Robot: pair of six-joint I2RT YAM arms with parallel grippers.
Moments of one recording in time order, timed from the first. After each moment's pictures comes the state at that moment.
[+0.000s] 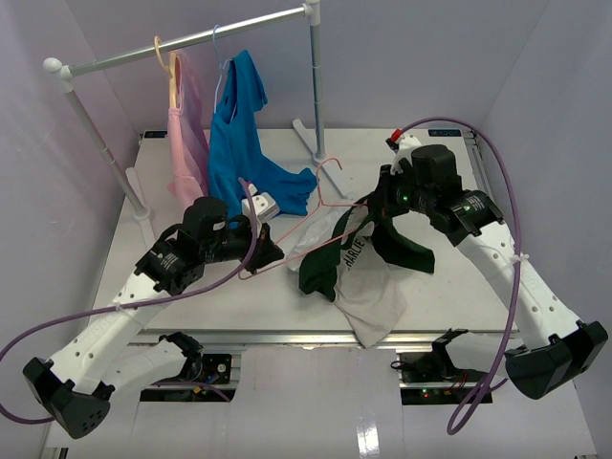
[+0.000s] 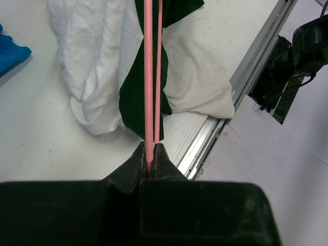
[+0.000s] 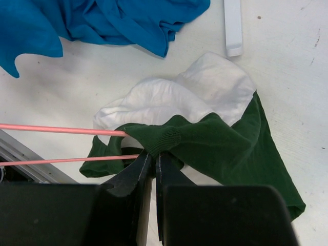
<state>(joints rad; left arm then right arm) -0.64 0.93 1.00 -0.56 0.44 -0.03 0.50 1.20 1.32 -0.69 -0.16 0.20</state>
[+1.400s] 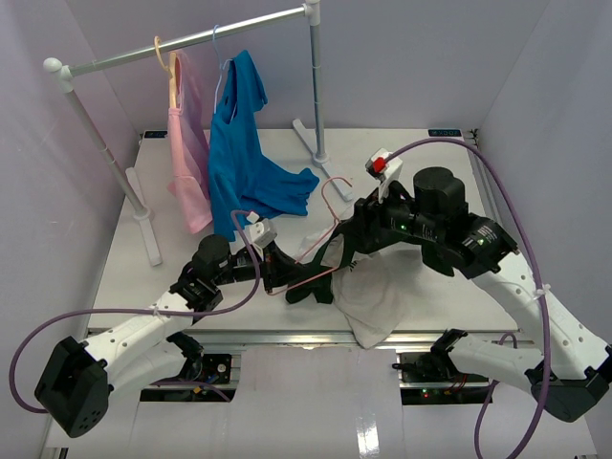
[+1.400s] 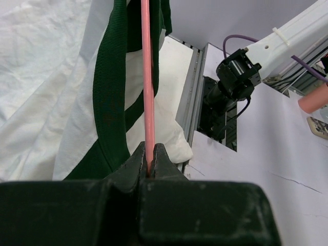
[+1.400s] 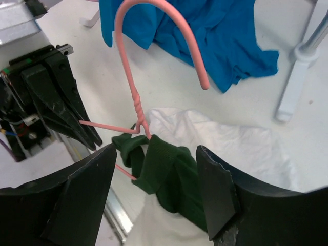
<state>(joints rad) -0.67 0.93 0.44 0.44 0.70 -0.33 0.72 1.03 1.26 -0.60 -0.28 0.03</state>
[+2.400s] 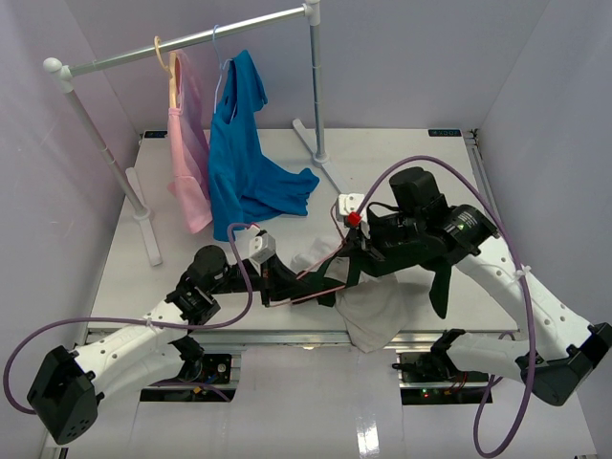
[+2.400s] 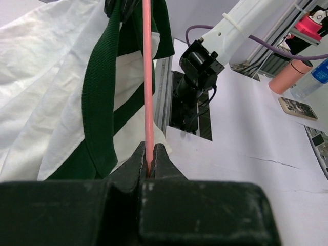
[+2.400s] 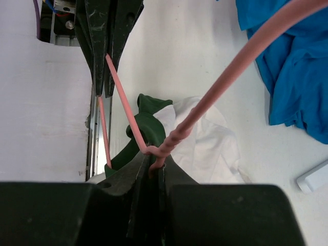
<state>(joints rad) -0.74 0.84 0.40 0.47 0.76 -0.34 0.71 1.14 1.29 -0.85 -0.72 -0.63</state>
